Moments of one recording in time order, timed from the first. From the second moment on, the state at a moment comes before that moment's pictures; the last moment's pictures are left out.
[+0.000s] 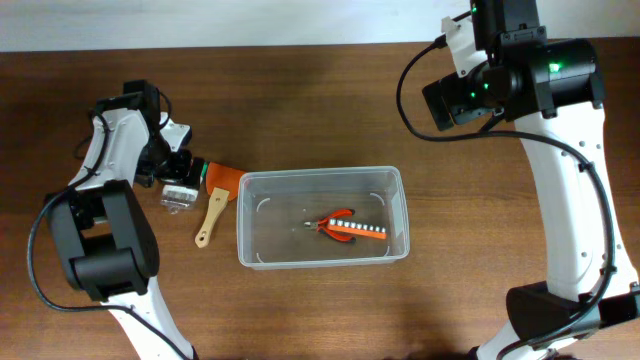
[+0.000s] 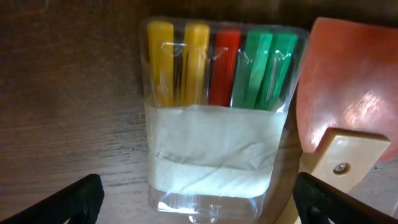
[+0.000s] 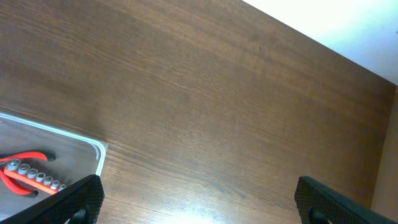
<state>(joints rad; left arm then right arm) 0.15 2.13 1.67 -1.13 -0.02 0.32 0.18 1.80 2.19 -1.41 0.17 -0.26</state>
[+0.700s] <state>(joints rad) 0.15 2.22 1.65 -1.10 -0.02 0.32 0.18 1.80 2.19 -1.41 0.17 -0.26</state>
